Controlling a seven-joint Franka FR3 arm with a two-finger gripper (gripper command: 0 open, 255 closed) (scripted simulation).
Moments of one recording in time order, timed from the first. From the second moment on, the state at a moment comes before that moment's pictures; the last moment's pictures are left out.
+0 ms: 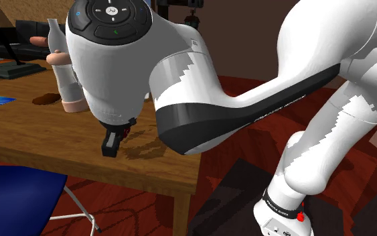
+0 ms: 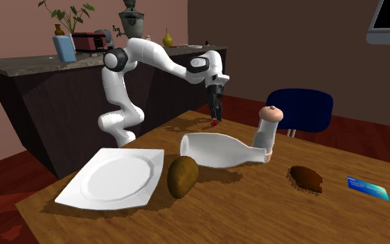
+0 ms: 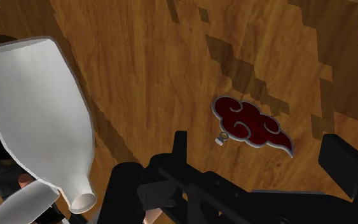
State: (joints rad) arm 0.10 -0.19 0.81 -1.98 -0.56 1.96 0.40
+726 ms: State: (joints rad) arm 0.10 -0.19 0.81 -1.98 -0.56 1.96 0.40
